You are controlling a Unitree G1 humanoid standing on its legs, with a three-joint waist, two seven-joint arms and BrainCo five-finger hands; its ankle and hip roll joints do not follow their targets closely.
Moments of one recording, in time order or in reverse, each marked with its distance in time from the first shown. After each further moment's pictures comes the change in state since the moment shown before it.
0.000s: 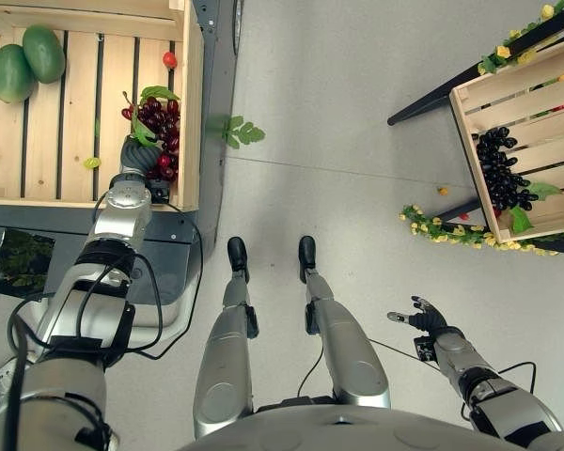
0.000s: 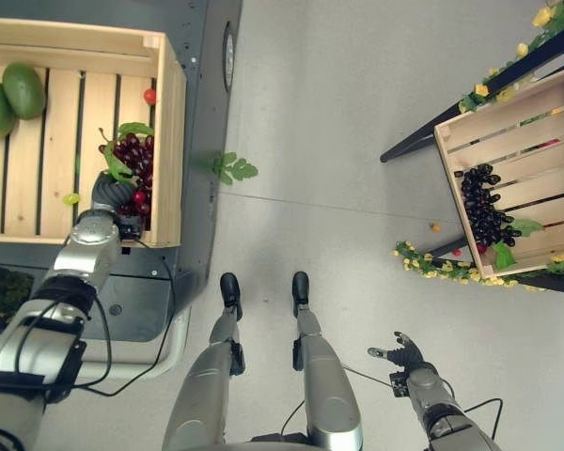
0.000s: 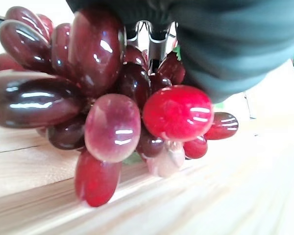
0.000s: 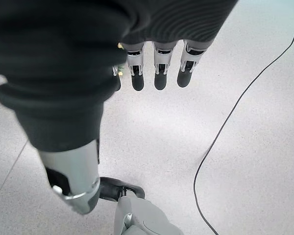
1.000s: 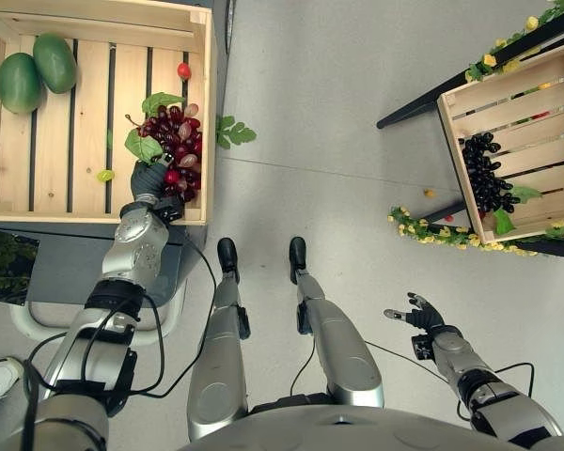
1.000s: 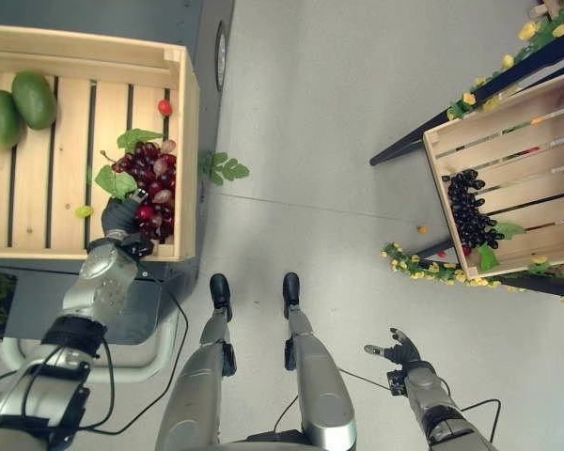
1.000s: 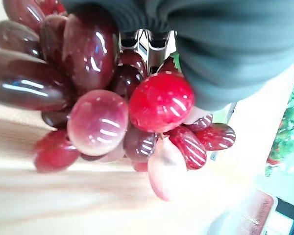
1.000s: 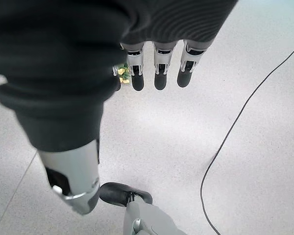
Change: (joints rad) left arm 0.281 -0.057 0.080 -0.354 -0.447 -0.073 -0.035; right arm 0.027 0.005 -0.016 -0.061 -0.001 -0.005 0.015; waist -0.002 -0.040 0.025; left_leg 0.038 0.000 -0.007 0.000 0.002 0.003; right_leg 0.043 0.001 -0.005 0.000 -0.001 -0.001
